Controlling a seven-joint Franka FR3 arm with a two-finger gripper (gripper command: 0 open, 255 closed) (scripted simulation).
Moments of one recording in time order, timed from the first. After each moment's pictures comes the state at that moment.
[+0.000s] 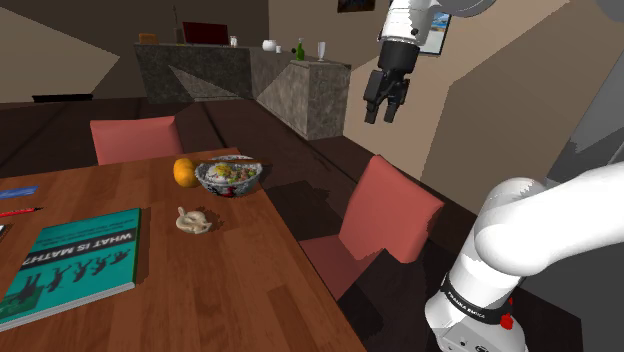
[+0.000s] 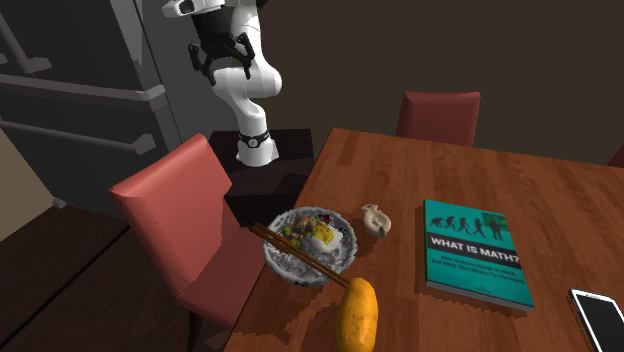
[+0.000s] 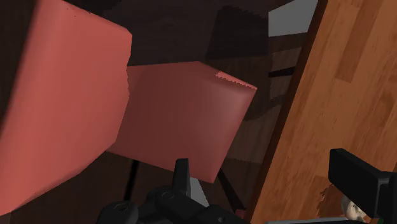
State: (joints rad) arm 0.01 -0.80 -0.07 -2.33 0.12 1.55 -0.02
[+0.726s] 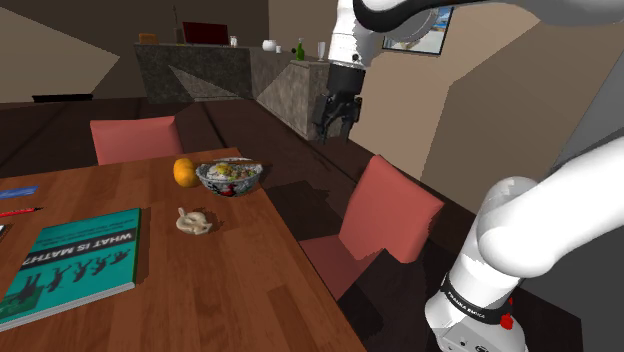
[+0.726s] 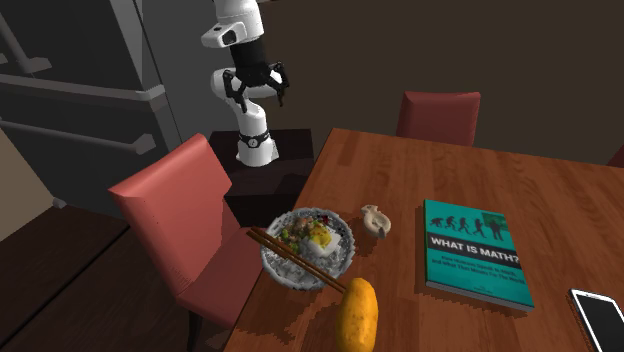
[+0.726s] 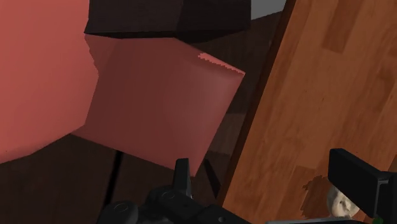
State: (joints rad) arm 0.07 -0.60 0.08 -2.33 0.19 1.77 0.08
